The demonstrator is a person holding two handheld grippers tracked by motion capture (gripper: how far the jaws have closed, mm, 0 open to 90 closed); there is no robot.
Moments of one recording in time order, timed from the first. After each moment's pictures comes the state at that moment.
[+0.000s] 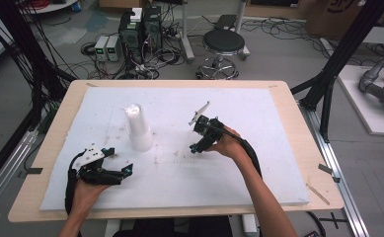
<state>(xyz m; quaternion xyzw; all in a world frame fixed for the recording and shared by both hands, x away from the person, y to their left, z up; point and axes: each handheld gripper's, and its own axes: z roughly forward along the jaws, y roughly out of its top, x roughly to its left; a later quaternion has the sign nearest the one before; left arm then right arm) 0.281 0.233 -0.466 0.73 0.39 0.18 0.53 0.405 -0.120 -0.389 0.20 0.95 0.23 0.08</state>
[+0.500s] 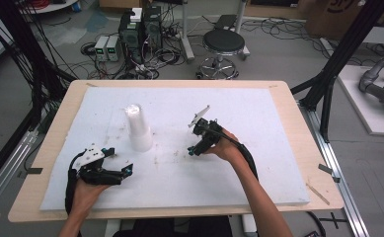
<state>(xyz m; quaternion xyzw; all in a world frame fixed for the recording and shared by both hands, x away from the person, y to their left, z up) 0.281 0.233 -0.466 0.73 0.39 0.18 0.53 0.406 -0.120 -0.408 0.21 0.94 0.25 0.09</state>
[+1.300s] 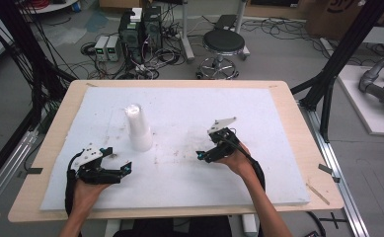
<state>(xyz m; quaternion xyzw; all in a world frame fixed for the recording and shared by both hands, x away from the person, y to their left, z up) 0.281 0.235 -0.467 0.72 0.41 0.19 0.53 0.371 -0.172 -0.418 0.27 0.88 0.36 0.12</state>
